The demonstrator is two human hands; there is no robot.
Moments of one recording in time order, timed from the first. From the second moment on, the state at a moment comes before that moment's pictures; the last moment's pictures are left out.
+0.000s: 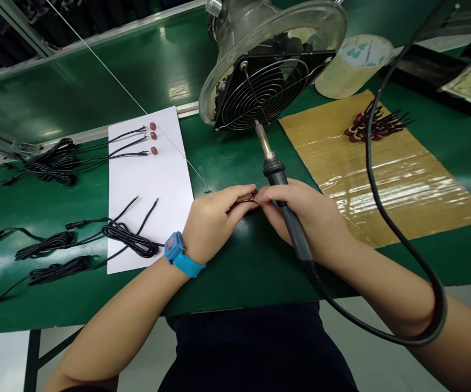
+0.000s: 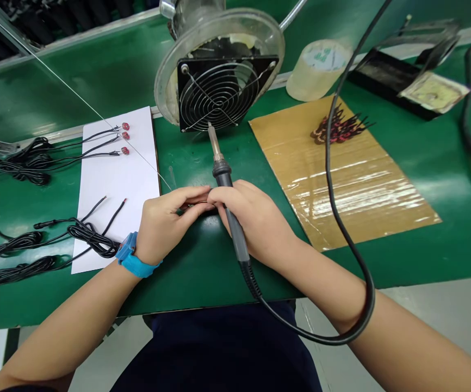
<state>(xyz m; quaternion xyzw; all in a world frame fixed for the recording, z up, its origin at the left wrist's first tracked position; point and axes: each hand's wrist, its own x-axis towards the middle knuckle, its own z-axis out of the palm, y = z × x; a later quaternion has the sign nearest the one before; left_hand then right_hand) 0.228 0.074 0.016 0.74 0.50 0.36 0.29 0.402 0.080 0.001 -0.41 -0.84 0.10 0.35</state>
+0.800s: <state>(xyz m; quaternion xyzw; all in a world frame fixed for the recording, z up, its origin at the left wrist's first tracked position) 0.231 0.093 0.024 0.51 0.58 0.23 0.59 0.413 0.090 -0.008 -0.44 -0.76 0.23 0.42</state>
